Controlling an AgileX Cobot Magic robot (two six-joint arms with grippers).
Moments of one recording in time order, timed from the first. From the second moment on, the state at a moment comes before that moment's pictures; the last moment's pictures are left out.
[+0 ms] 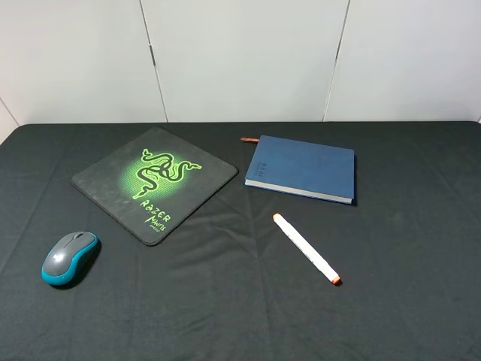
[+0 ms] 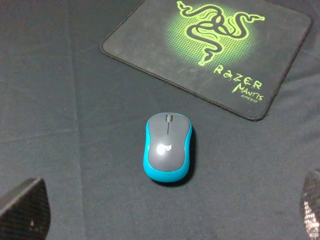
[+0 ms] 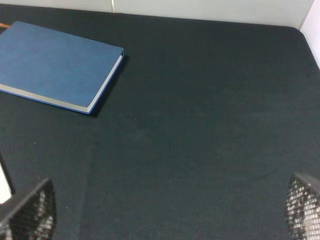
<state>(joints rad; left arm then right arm) -0.02 0.00 -0.50 -0.02 1.05 0.10 -0.01 -0.01 -0.50 0.02 1.03 -0.06</state>
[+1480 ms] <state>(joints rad) -0.02 0.00 -0.50 -0.02 1.05 0.10 -0.01 -0.01 -0.50 0.02 1.03 -0.06</state>
